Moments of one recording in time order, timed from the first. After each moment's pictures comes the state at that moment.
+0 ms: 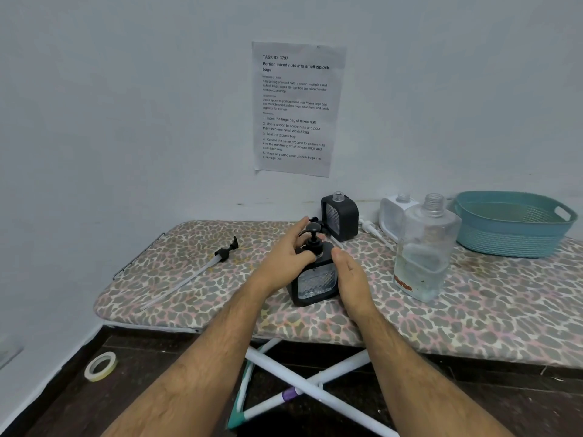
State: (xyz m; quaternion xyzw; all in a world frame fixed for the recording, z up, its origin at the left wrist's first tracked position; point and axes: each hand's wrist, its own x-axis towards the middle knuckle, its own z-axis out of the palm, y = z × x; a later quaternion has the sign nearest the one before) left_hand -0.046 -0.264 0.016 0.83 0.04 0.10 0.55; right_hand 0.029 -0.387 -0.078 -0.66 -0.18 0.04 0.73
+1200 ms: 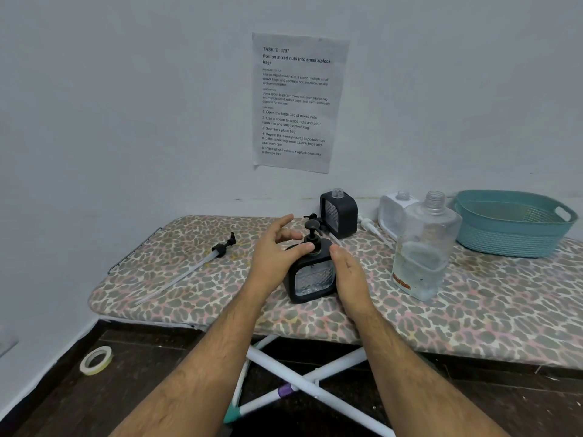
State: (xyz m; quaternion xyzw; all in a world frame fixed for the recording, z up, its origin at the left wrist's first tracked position) left_hand -0.039 -0.252 -0.006 0.78 0.09 0.26 0.56; right_hand 0.031 -0.386 -0.079 -0.66 -0.18 0.04 0.73
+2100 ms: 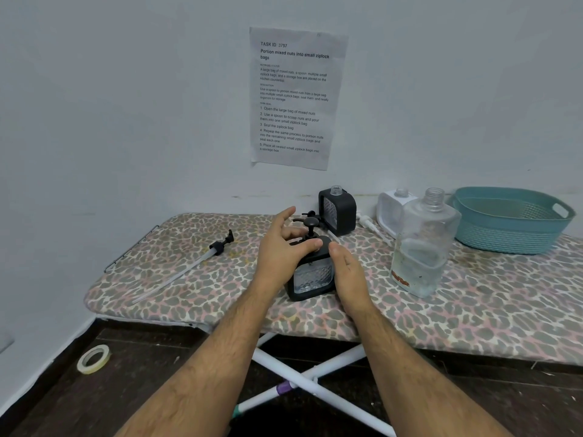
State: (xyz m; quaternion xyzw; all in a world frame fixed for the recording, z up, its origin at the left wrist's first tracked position) left_hand -0.029 -0.262 -0.009 0.78 0.10 0.26 0.56; right_hand 0.032 -0.386 -0.082 -0.66 -0.18 0.03 0.73
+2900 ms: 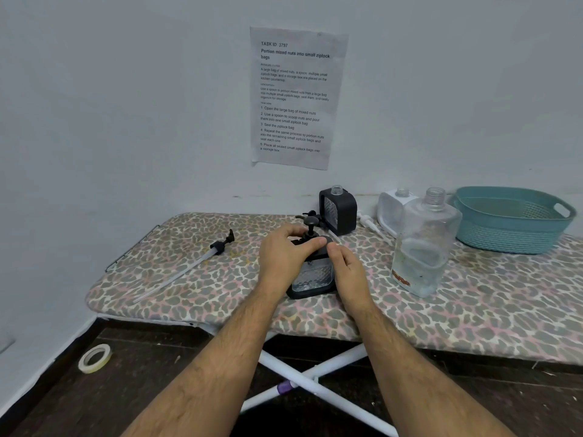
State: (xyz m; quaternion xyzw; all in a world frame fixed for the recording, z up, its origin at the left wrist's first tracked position) left_hand -0.035 -0.274 0.000 0.84 0.16 0.29 0.43; right_hand 0.033 -0.387 -0.080 -0.68 -0.18 0.02 0.71
